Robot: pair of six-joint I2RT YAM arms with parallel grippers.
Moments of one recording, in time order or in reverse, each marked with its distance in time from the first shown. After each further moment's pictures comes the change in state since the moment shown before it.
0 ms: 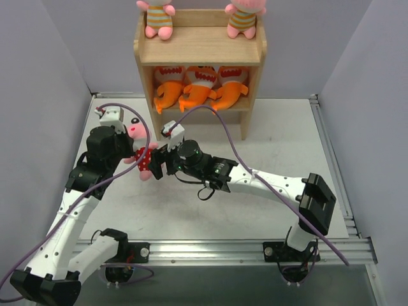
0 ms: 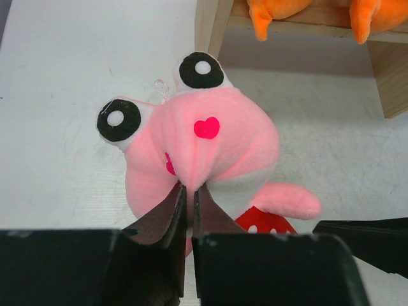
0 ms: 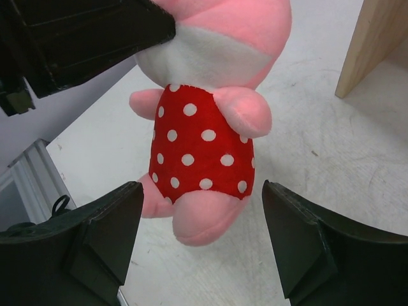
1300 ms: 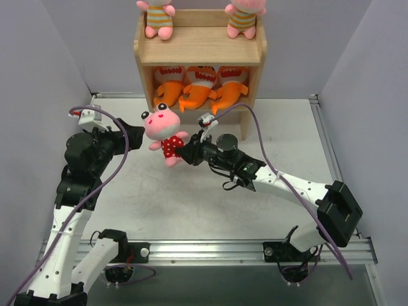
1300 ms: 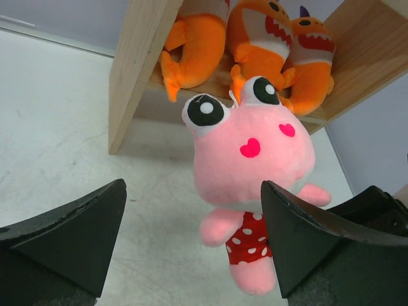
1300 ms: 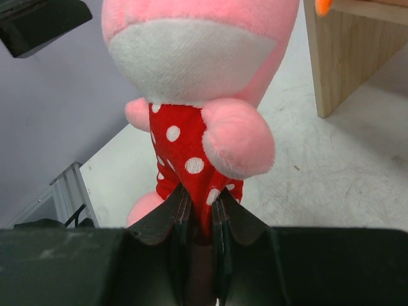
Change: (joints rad) left arm 0.100 -0.124 -0.019 0.153 0.264 -0.232; right arm -0.218 -0.181 -0.309 0.291 -0.261 0.076
